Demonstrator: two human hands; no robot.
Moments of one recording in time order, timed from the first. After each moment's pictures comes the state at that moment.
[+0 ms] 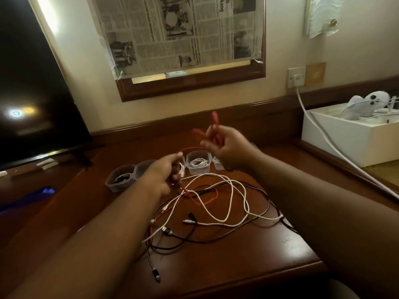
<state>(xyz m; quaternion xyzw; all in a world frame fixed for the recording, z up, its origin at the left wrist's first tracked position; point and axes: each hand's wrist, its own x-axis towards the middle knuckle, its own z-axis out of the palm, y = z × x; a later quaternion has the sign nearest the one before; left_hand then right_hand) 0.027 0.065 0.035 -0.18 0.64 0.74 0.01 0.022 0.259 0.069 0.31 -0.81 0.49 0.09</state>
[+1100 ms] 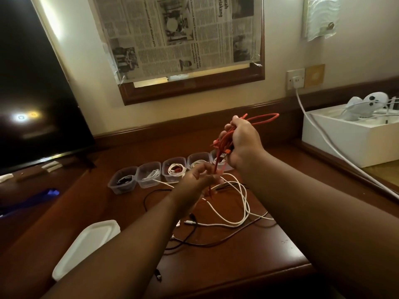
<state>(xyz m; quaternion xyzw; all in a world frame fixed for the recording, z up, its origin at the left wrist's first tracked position) 0.052 0.107 -0.005 0.13 0.74 0.67 0.02 0.013 0.249 0.079 -0.03 -0.37 0.93 -0.04</state>
